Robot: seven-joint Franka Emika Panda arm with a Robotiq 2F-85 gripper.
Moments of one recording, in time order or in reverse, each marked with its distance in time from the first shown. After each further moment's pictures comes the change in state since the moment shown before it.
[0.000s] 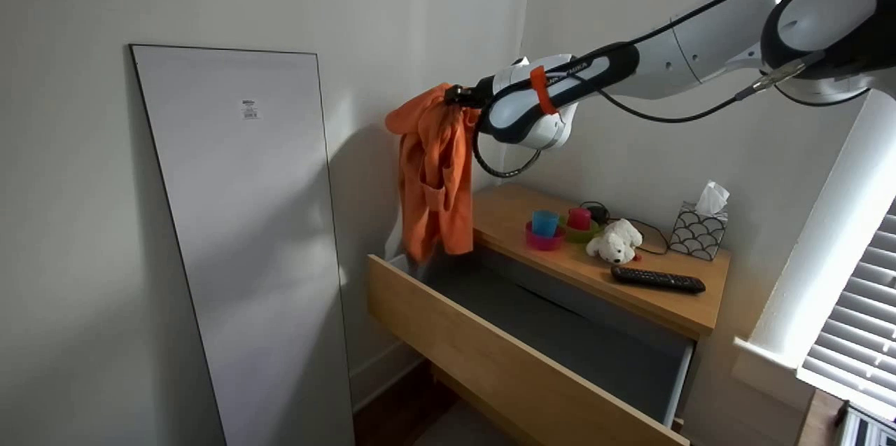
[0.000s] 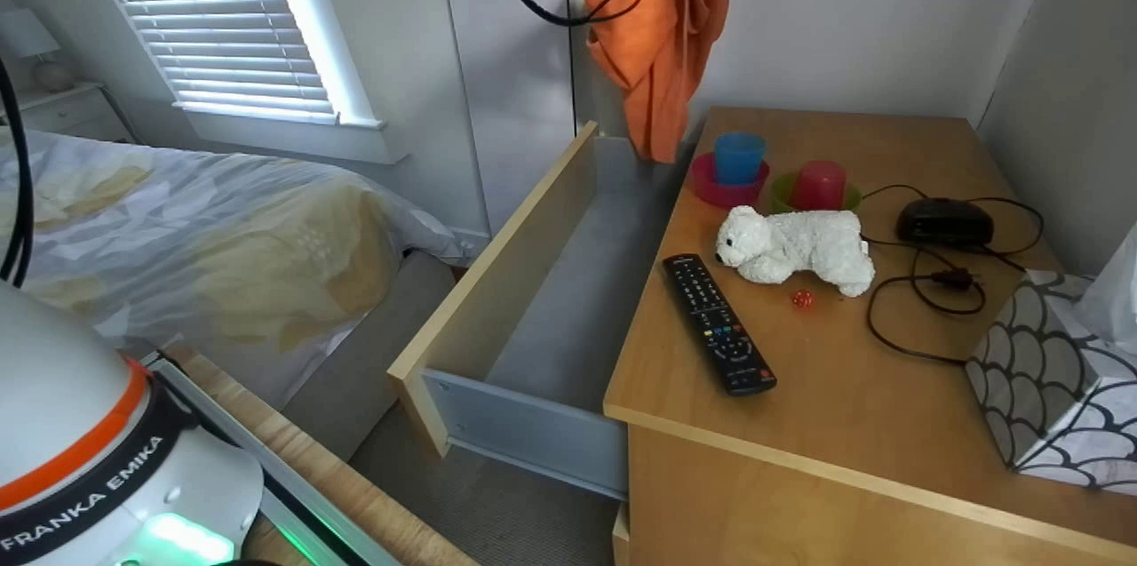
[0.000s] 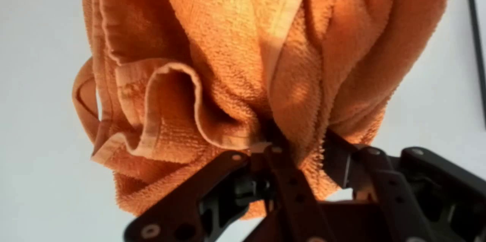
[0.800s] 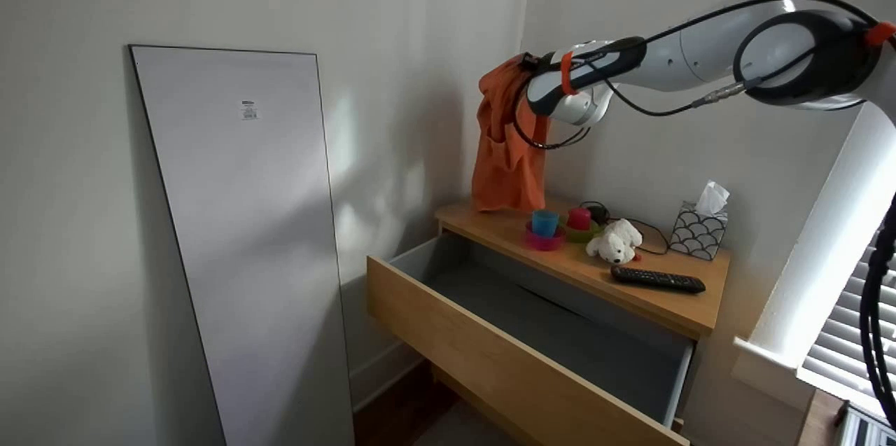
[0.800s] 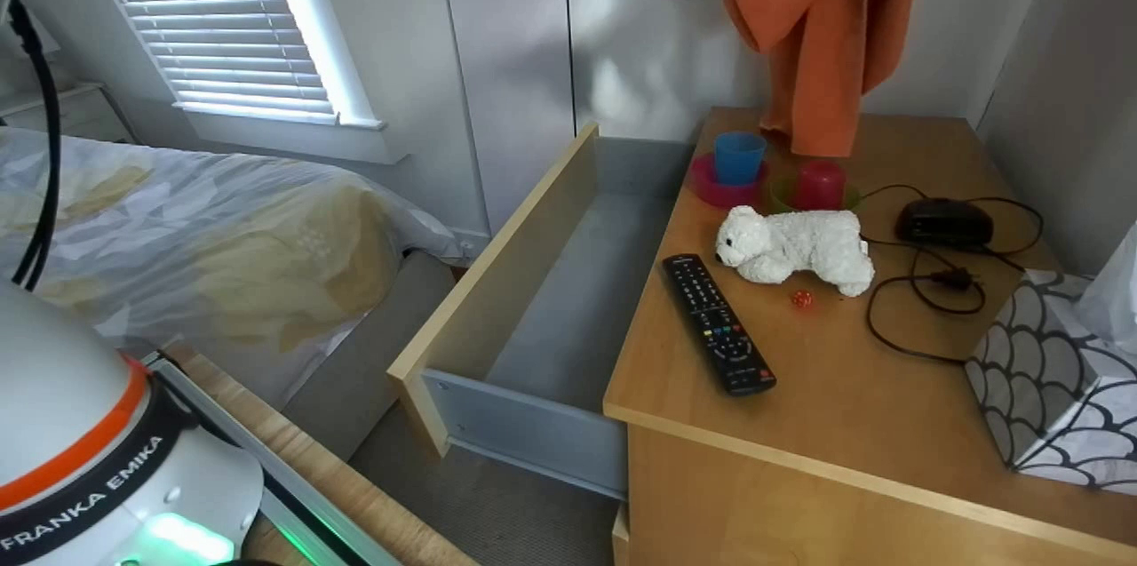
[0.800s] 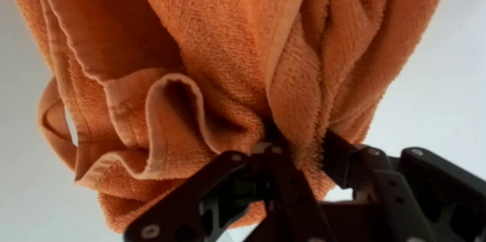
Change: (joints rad) arm 0.034 0.053 -0.349 0.242 0.221 0.037 0.150
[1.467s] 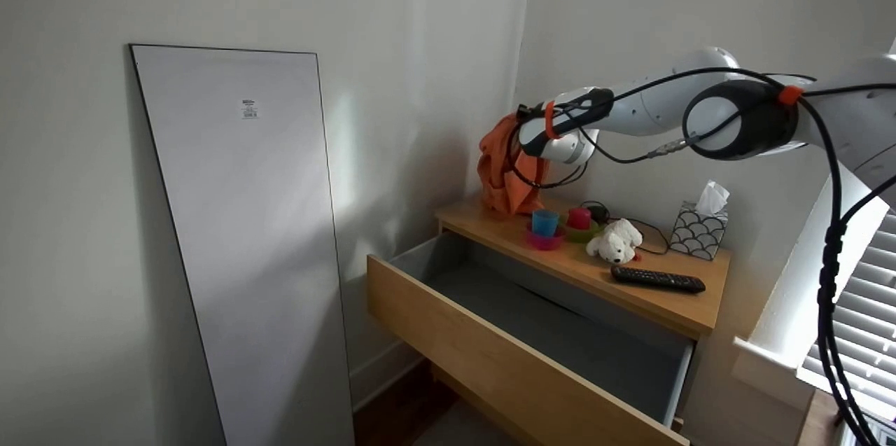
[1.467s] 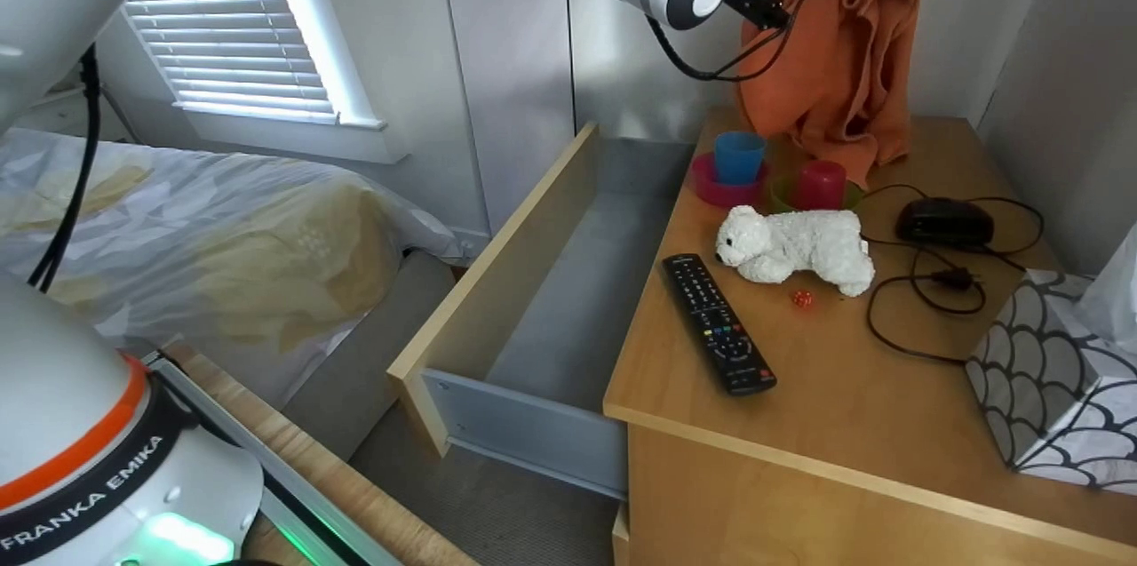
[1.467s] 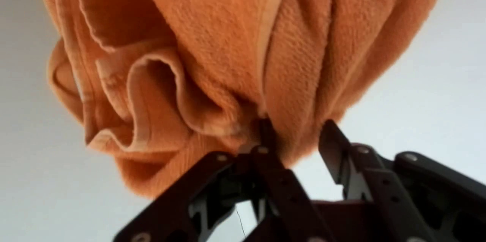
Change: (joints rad) arm 0.078 0.244 -0.170 0.169 0.124 -0.117 0.001
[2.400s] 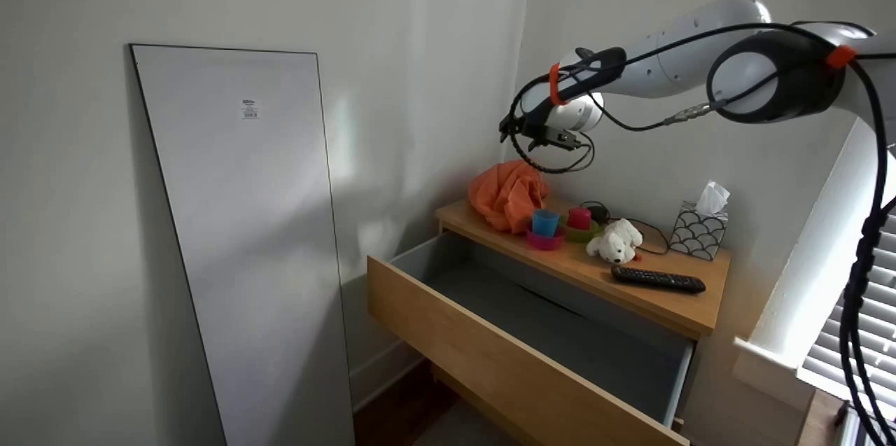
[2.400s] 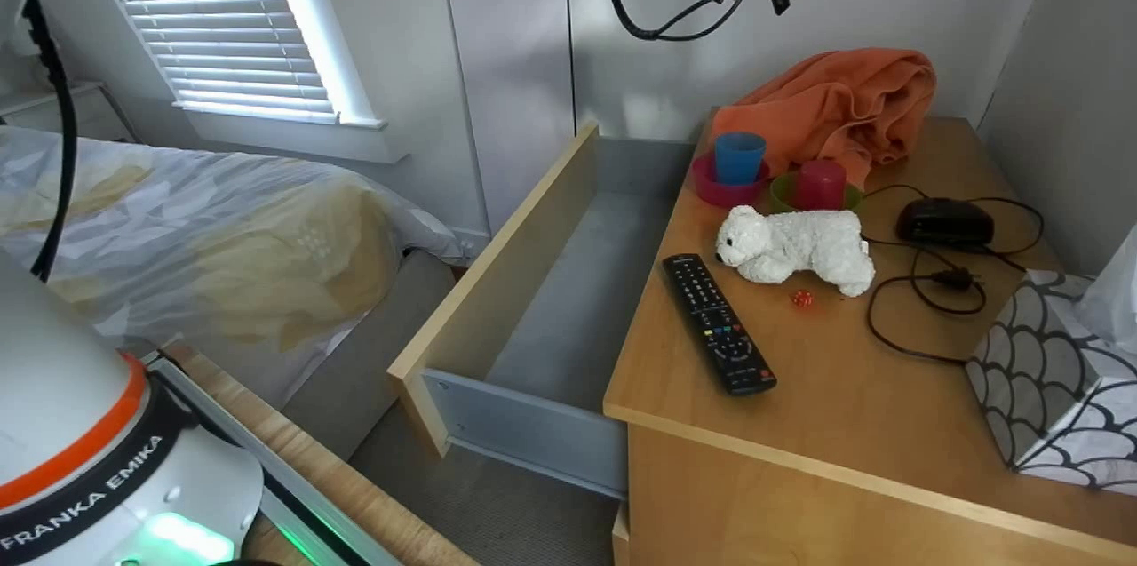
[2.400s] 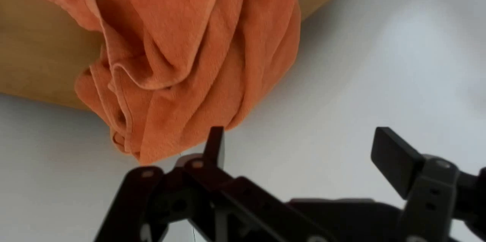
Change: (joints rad) arm 0.125 -0.212 -0.124 -0.162 -0.018 -0.641 0.042
